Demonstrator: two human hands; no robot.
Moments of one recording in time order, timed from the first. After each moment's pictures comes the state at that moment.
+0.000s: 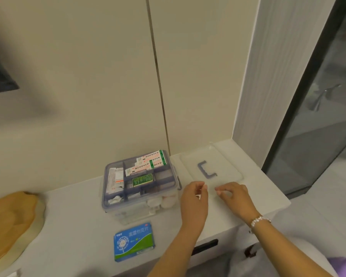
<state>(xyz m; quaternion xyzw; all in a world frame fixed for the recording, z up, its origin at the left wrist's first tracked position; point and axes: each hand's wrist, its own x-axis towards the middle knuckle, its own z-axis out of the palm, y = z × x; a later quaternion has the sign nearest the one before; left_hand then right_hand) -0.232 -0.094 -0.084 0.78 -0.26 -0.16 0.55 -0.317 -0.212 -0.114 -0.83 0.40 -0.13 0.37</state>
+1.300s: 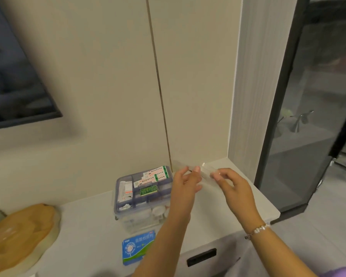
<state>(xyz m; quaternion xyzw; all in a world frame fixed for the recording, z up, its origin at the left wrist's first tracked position) -0.241 -0.061 0.031 0.61 -0.19 -0.29 0.71 -0.343 -0.140 0.026 -0.75 0.27 -0.40 0.46</state>
